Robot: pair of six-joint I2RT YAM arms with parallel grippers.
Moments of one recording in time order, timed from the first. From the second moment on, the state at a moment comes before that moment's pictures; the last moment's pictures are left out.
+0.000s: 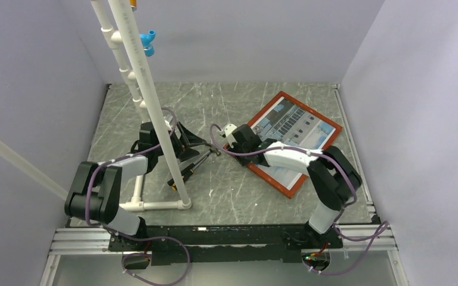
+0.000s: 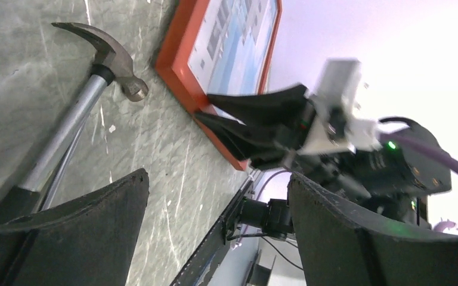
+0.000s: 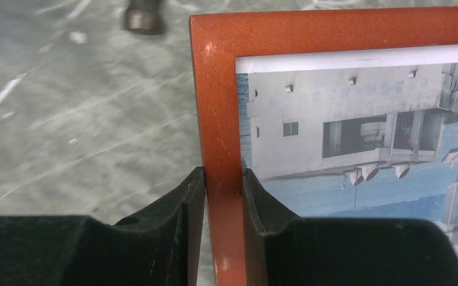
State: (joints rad) left arm -0.17 1.46 0.60 0.39 0.79 -1.02; right arm 0.73 1.75 1.04 -0.21 0.11 -0.13
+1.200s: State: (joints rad) left arm -0.40 1.94 0.80 0.78 0.71 -1.30; right arm 0.76 1.44 0.84 -0.06 -0.05 0.01
